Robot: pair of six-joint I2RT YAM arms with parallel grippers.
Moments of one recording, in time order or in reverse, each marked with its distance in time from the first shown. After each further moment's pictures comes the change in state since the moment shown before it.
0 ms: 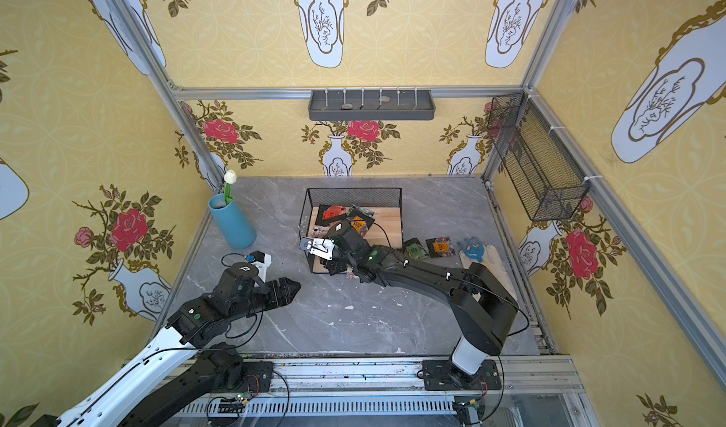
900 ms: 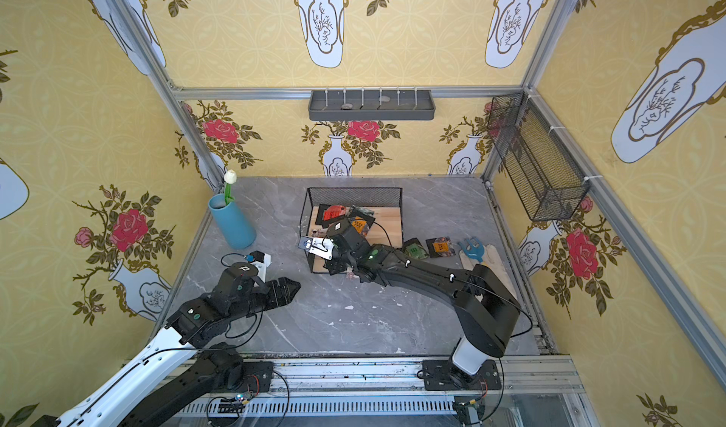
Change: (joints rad) left arm 0.000 -0.002 0.002 -0.001 0.000 -0.004; right arm 0.007 -0.021 0.014 -0.044 0.008 0.016
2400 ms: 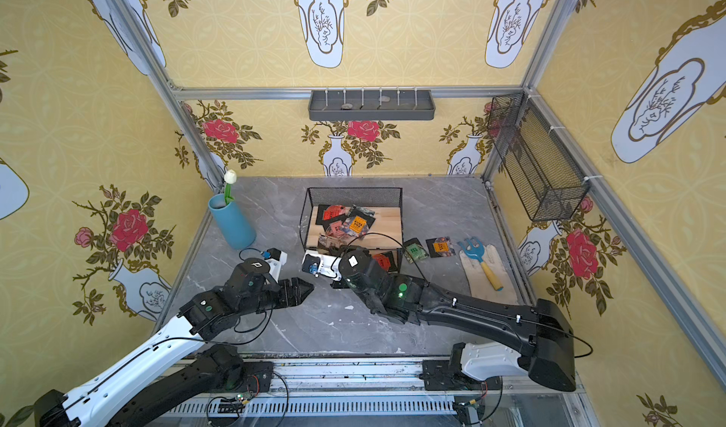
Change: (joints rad) left arm -0.112 0.125 0.034 0.102 0.078 0.007; right arm 0.268 -0.384 -0.161 -0.028 0.469 -0.014
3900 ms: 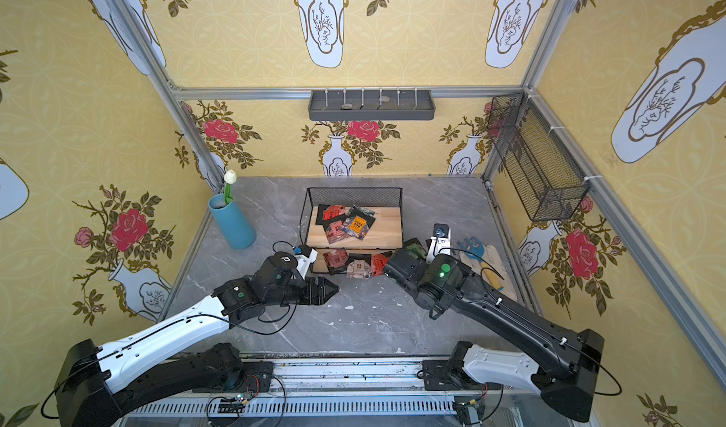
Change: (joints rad) left arm -0.115 0.238 0.055 0.196 0.061 0.016; right arm -0.343 -0.148 0.100 -1.230 0.379 1.669
